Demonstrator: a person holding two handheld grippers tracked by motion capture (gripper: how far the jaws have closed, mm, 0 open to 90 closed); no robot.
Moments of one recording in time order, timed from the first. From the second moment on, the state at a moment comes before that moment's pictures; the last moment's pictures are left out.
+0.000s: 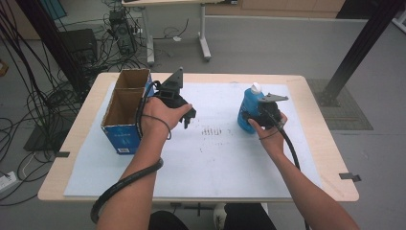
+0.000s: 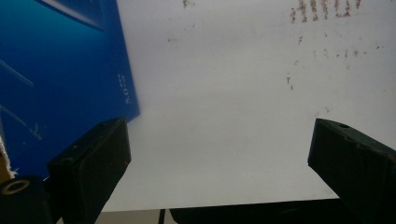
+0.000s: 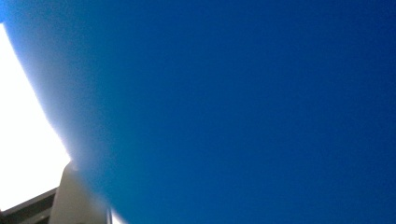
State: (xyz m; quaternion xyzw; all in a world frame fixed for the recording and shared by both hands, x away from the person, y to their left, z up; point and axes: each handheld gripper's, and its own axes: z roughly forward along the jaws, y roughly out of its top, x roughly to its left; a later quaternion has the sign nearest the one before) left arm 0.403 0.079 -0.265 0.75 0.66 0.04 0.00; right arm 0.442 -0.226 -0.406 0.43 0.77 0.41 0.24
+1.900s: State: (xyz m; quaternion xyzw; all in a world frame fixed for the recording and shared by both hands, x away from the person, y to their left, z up) left arm 0.404 0.076 -0.260 0.75 0.66 0.04 0.00; right arm 0.442 -0.225 -0.407 0.41 0.77 0.43 0.24
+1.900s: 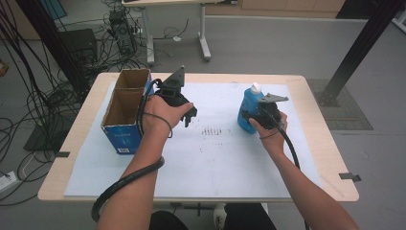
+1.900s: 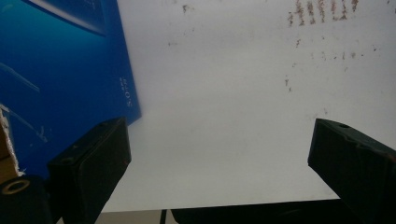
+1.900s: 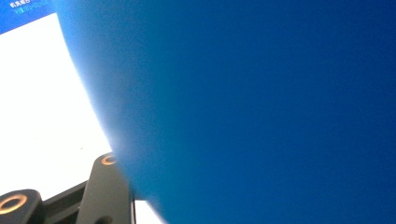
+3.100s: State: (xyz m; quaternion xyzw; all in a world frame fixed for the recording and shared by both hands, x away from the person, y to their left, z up) left arm 0.406 0.071 -0.258 0.75 0.66 0.05 -0.01; right arm 0.442 -0.226 -0.408 0.41 0.77 0.43 0.23
